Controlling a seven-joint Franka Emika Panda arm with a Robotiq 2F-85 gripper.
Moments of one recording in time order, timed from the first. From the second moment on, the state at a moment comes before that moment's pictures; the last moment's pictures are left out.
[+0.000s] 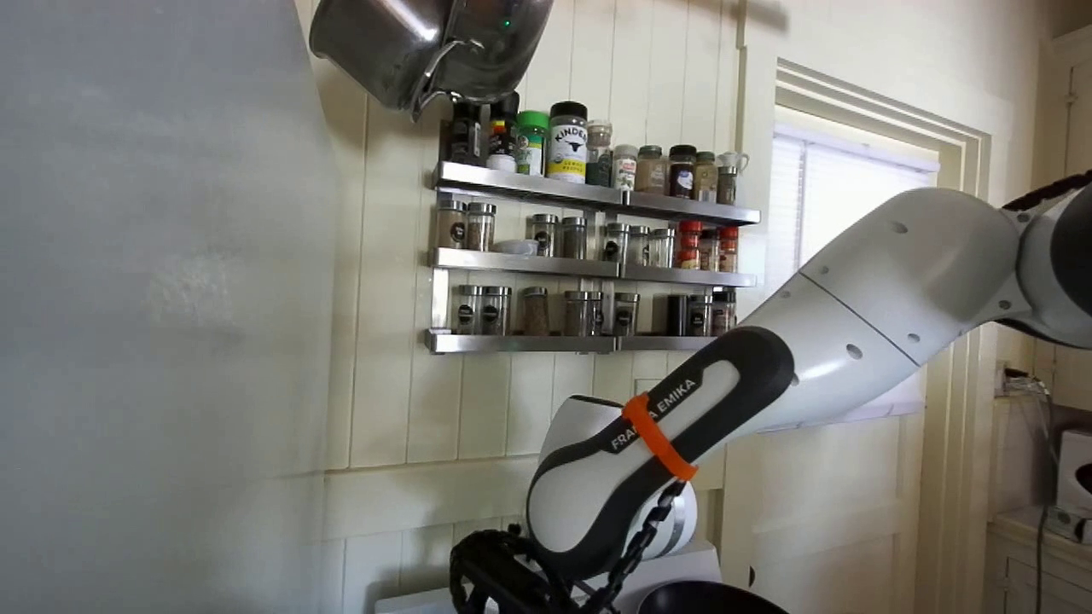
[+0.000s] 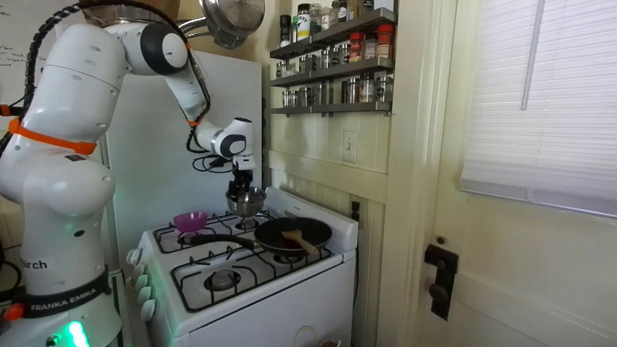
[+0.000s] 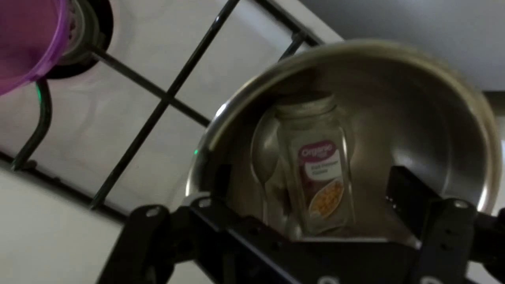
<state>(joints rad) 0.44 0.34 0.15 -2.08 0.24 2.62 1.32</state>
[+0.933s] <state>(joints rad) 0.36 -0.24 0.20 -2.63 0.03 2.47 1.18</state>
